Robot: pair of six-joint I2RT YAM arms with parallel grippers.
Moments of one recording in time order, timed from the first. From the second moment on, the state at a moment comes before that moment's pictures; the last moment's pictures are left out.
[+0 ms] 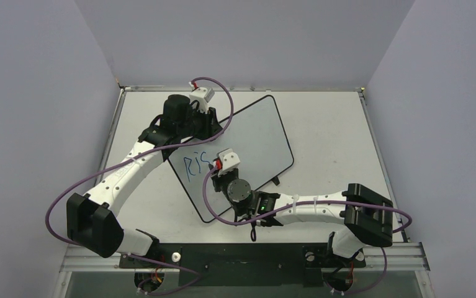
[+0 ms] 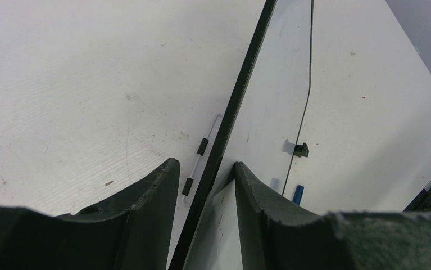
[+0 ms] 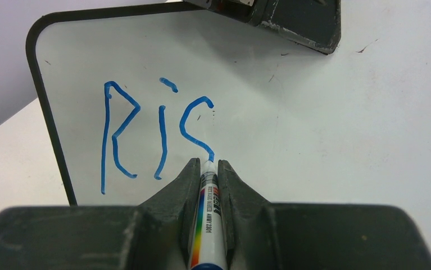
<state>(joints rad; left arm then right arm) -0.46 1.40 1.23 -0.32 0.25 -0.21 1.27 1.55 0.87 0.59 0.72 0.11</state>
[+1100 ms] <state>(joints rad) -0.46 1.39 1.23 -0.32 0.24 -0.21 1.28 1.53 0.87 0.57 0.63 0.10</state>
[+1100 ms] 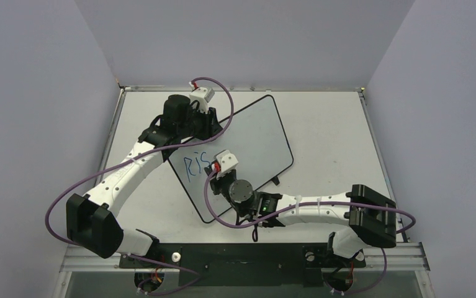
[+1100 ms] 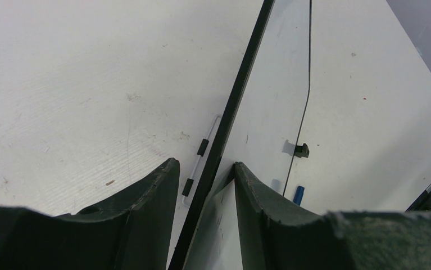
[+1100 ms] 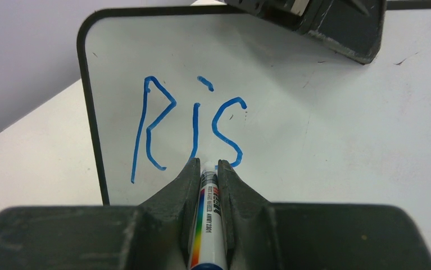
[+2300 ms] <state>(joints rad) -0.47 1.39 1.23 -0.32 0.22 -0.21 1.20 1.46 0.80 0.71 0.63 0.11</state>
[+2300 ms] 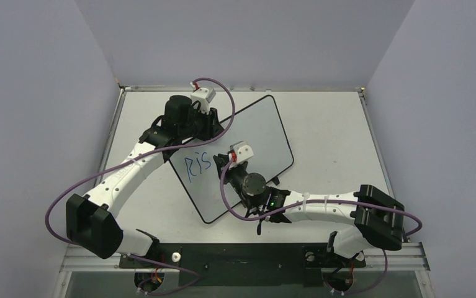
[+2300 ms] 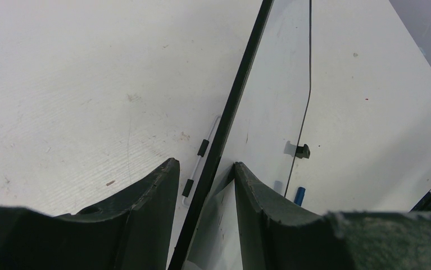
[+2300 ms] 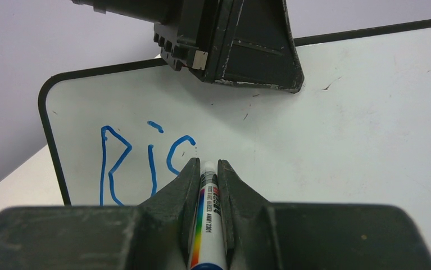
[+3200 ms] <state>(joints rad) -0.48 1.39 1.23 -0.32 0.21 -0.20 1.17 1.50 0.80 0.73 0.61 0.20</state>
